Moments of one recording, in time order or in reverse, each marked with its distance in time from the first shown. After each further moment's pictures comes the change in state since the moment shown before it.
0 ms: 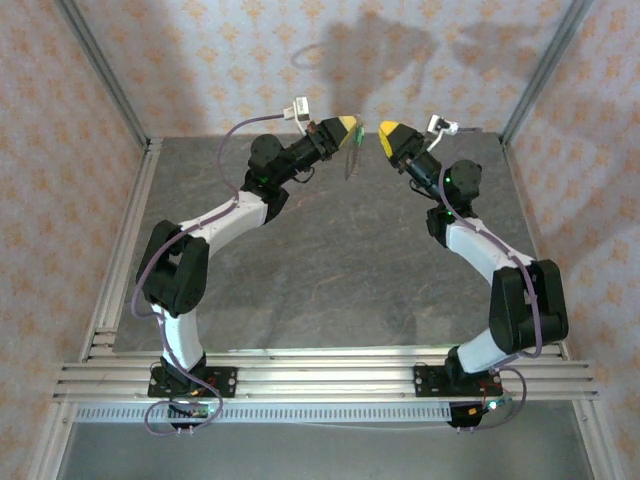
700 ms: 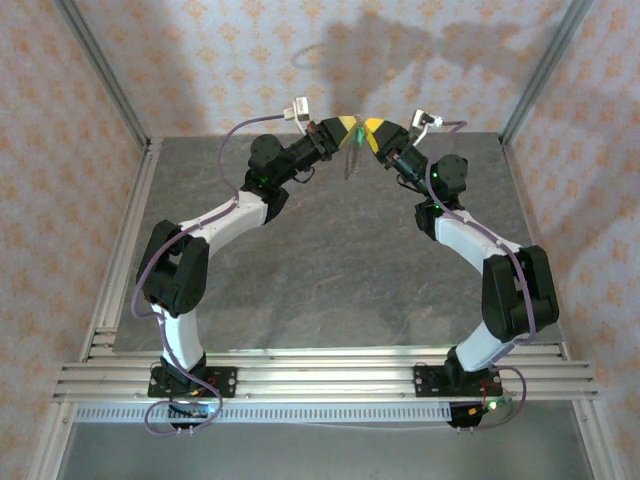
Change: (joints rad) left arm 0.000 0.000 0.000 0.000 0.000 -0.014; right arm 0.056 0.078 0.064 0.042 0.000 0.027
